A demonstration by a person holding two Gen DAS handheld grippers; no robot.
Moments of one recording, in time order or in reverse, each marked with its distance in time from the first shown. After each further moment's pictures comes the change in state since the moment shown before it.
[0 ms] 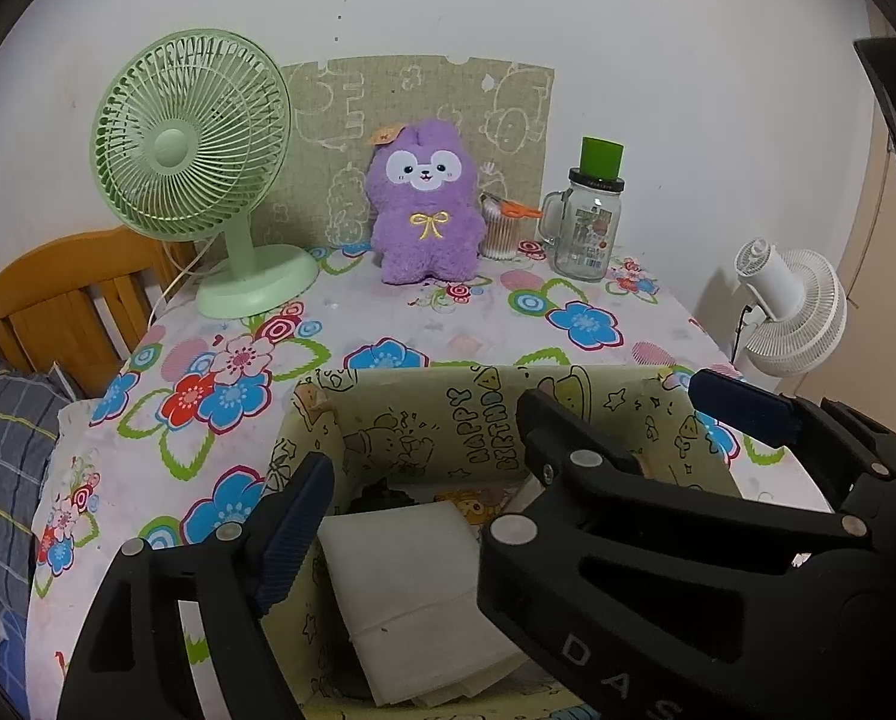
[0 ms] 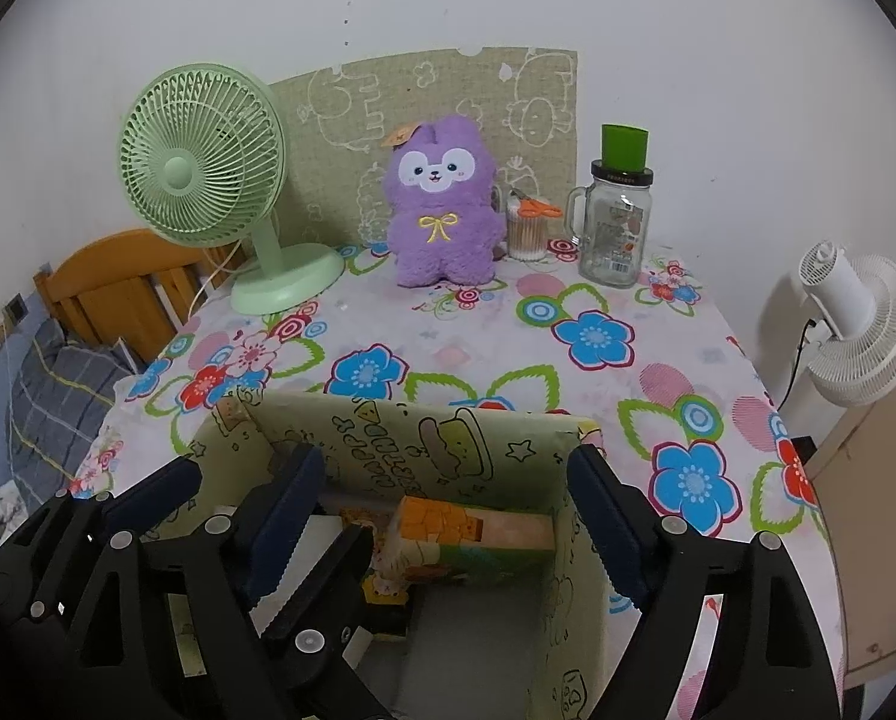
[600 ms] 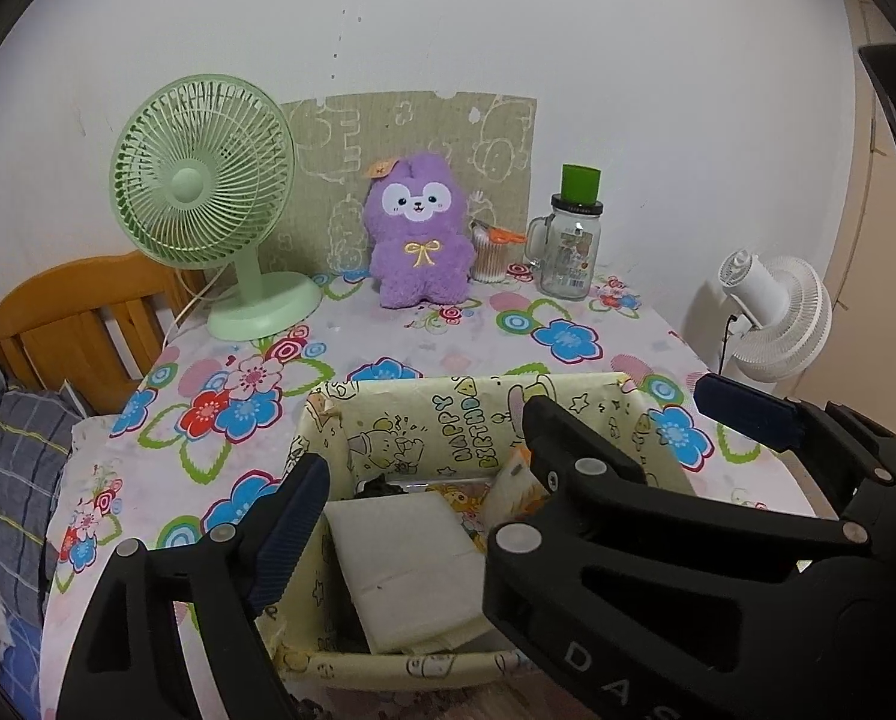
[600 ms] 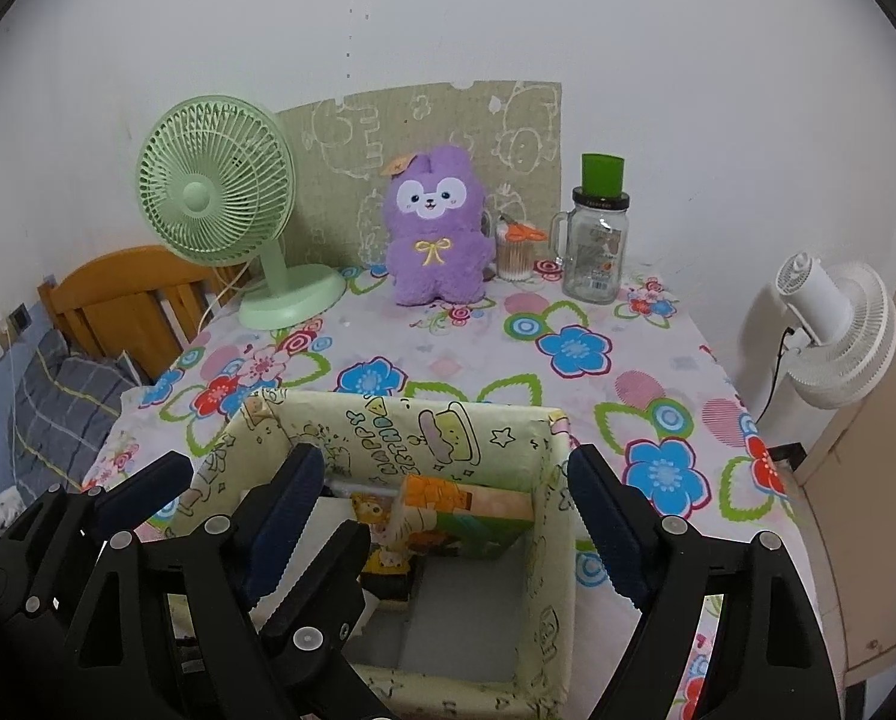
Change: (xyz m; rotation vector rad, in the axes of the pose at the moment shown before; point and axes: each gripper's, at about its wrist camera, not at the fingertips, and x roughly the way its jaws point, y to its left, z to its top) left arm -0.036 -0.010 -0.005 0.022 -0.057 0.005; right arm -0.040 0.002 -0.008 0.004 -0.053 -0.016
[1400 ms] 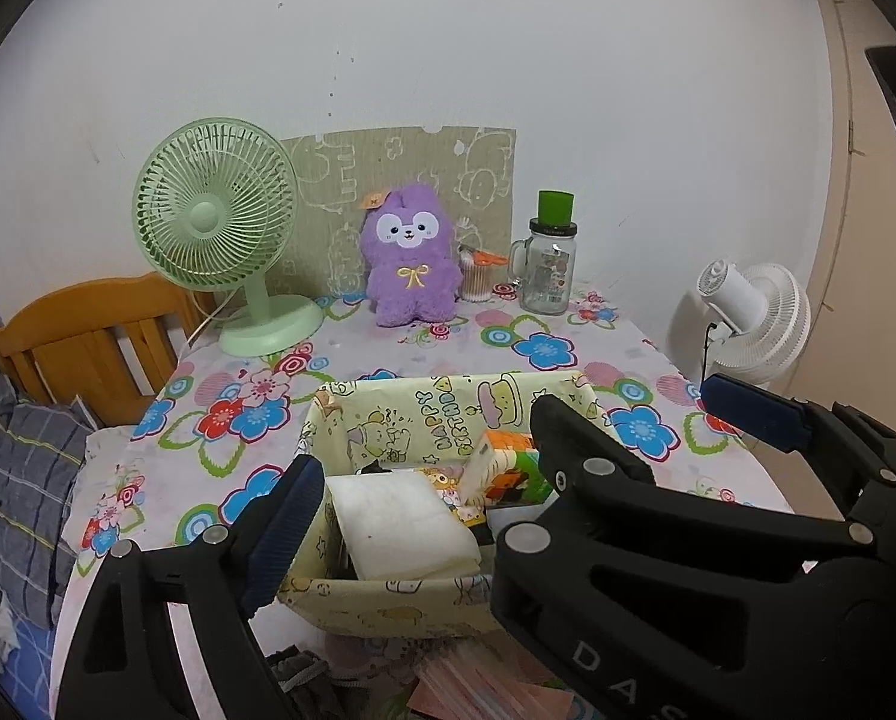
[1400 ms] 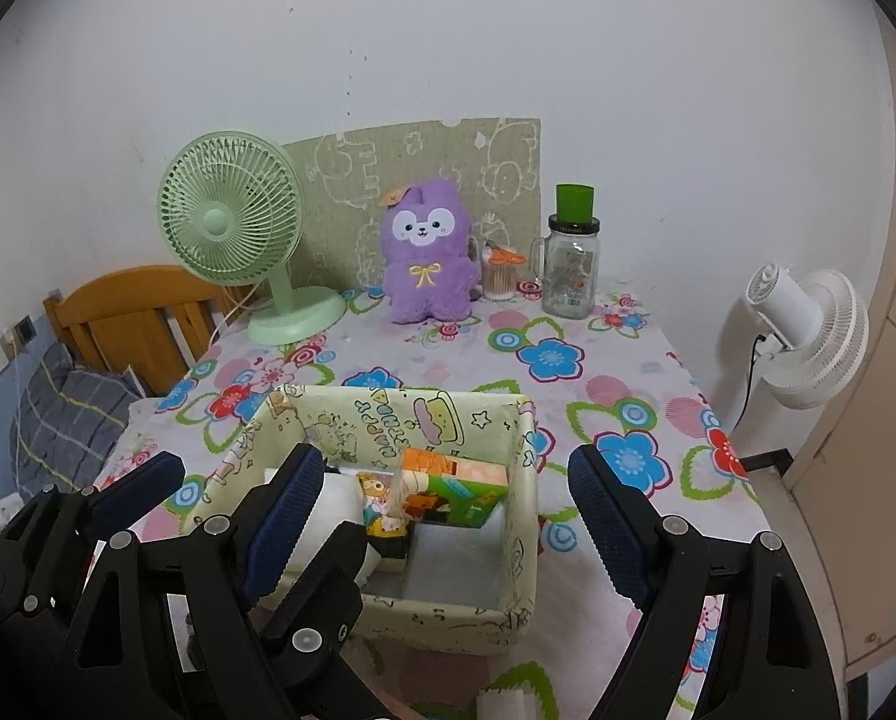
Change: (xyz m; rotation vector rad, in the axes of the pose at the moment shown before) left arm -0.047 -0.014 -0.014 0.019 -0.058 0.002; right arm -0.055 -0.003 -0.017 0.008 -0.065 -0.018
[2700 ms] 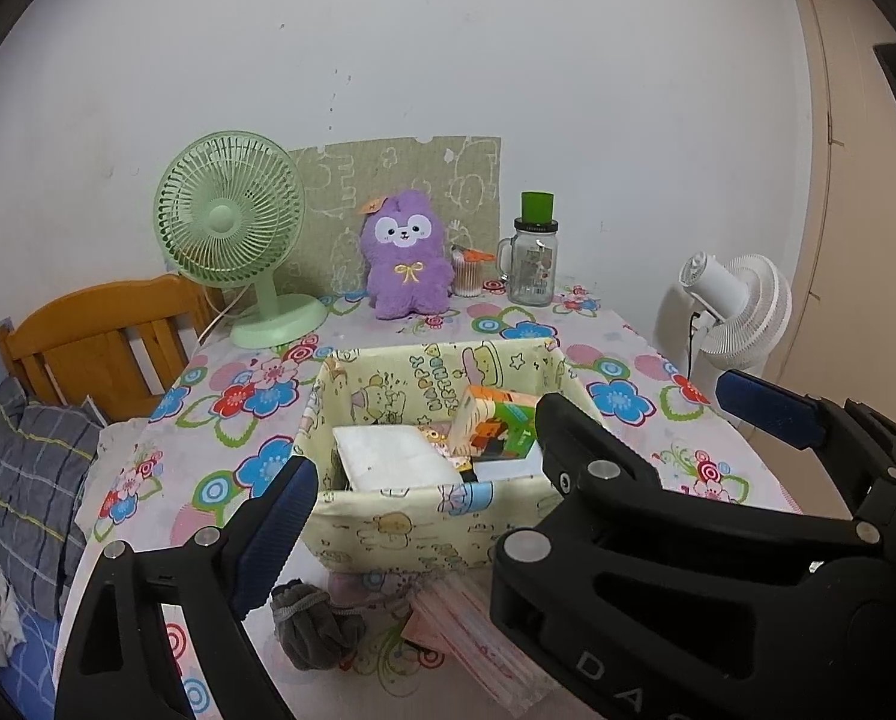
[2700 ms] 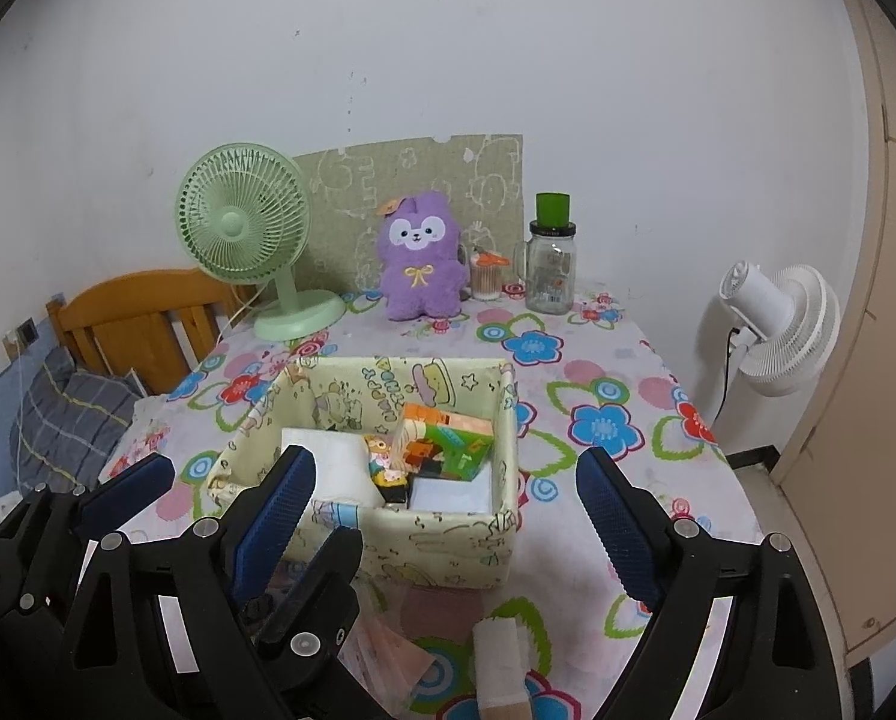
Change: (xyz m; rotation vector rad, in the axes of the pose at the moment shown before) left arm -0.042 -0.011 -0.033 0.020 -0.023 0.004; right arm -0.052 0.003 -0.035 0.008 -0.042 -0.024
